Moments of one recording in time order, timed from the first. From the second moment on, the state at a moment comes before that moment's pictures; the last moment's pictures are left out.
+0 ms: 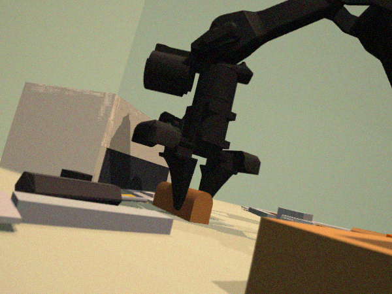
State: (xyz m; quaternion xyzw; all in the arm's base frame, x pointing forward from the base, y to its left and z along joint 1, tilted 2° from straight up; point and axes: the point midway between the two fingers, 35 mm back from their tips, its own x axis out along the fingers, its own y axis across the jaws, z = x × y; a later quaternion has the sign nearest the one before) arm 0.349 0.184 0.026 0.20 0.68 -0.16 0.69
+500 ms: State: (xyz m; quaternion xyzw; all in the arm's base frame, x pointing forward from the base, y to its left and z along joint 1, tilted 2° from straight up) arm 0.336 0.187 0.025 0.19 0.68 -0.16 0.69
